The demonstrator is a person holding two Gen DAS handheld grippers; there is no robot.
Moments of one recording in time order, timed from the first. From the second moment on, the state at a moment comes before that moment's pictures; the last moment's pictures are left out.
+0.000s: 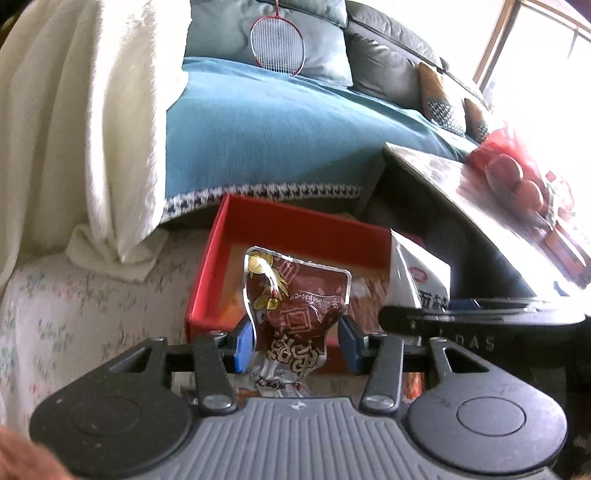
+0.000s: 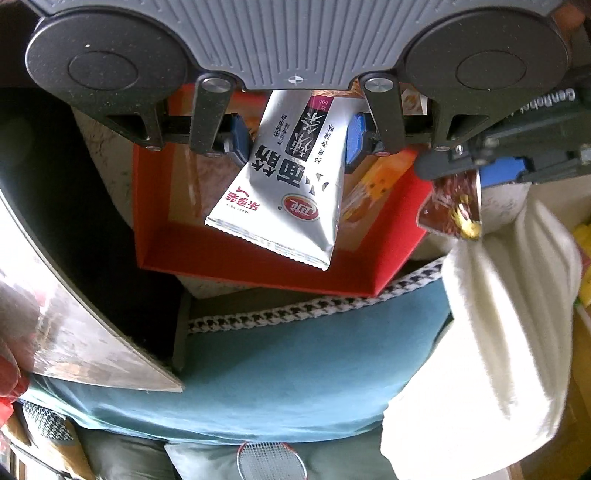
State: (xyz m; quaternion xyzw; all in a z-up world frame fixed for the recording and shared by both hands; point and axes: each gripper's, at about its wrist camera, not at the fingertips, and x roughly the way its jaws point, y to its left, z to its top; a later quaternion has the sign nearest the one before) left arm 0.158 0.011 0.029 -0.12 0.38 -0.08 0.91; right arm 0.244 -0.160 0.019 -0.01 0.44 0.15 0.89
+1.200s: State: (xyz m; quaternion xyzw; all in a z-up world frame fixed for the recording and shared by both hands) left arm 0.247 -0.015 -0.003 -0.08 0.41 -0.05 0.91; right arm 0.324 -0.162 -0.028 -0.03 0.47 0.09 0.88
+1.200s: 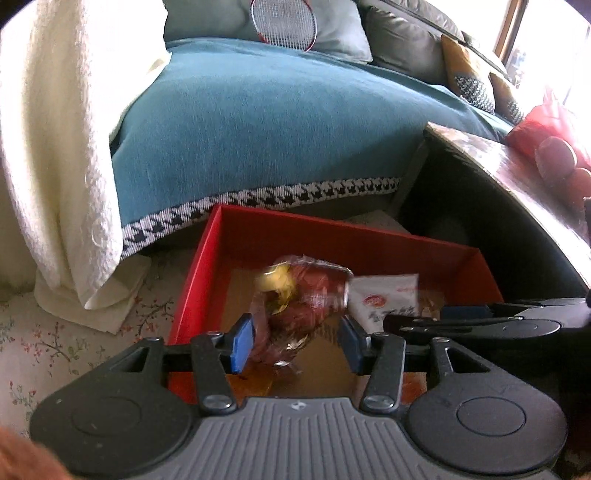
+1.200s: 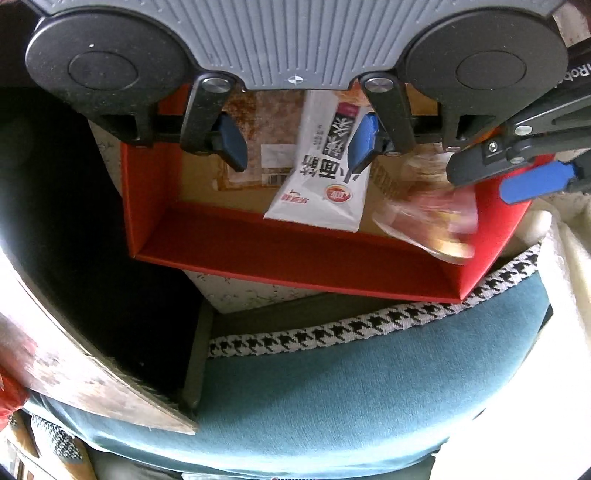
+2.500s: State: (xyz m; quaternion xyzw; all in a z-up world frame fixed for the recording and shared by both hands) left arm 0.179 0.019 0.009 -0.05 0.42 -0.04 0.90; right arm 0.258 -0.155 -0.014 -0.06 0.48 0.12 0.87
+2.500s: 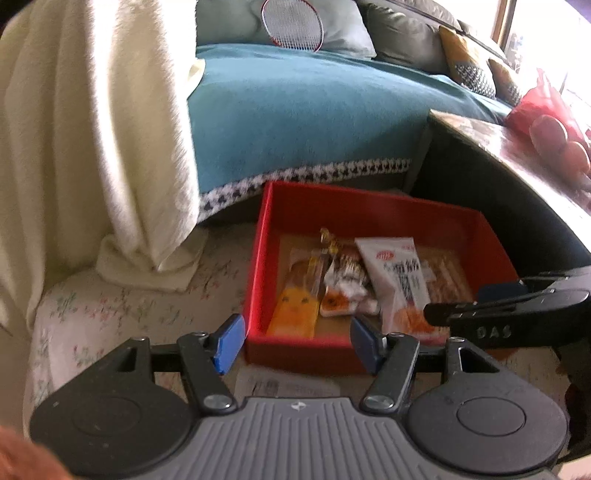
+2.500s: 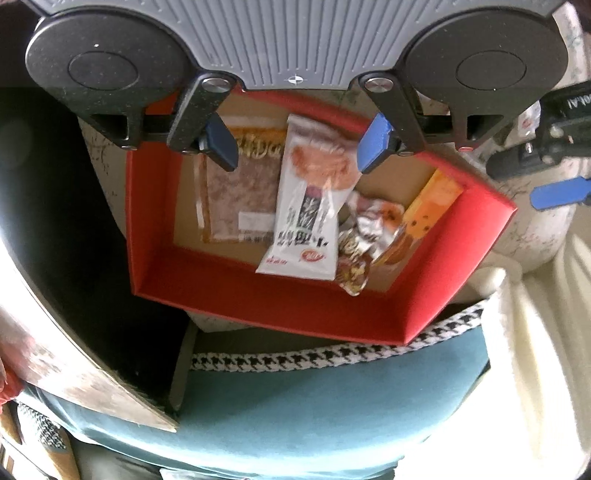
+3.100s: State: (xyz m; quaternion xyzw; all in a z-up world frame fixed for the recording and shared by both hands) left arm 0.111 0.063 -0.032 -0.08 0.50 0.03 0.86; right arm 0.162 -0.154 0.004 -0.05 0.46 0.16 0.87
